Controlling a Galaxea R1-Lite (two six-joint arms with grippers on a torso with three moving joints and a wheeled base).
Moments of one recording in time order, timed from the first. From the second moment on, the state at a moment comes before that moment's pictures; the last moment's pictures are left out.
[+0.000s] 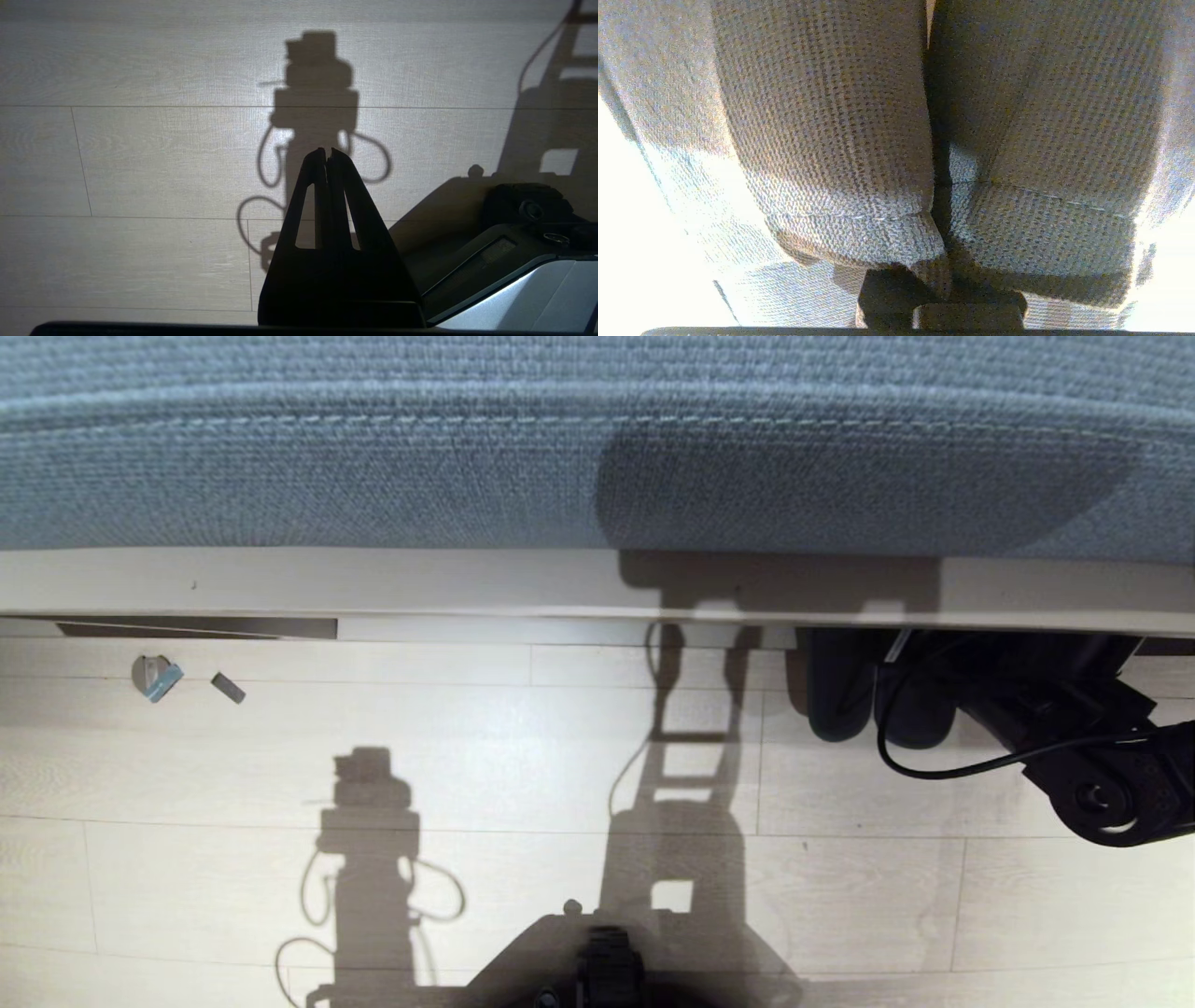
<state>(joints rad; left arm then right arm) 0.00 0.00 0.00 0.00 0.00 0.00 0.12 1.88 -0.87 -1.11 -0.08 0.05</state>
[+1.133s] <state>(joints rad) 0.00 0.00 0.00 0.00 0.00 0.00 0.16 1.63 -0.59 -1.11 -0.07 -0.01</state>
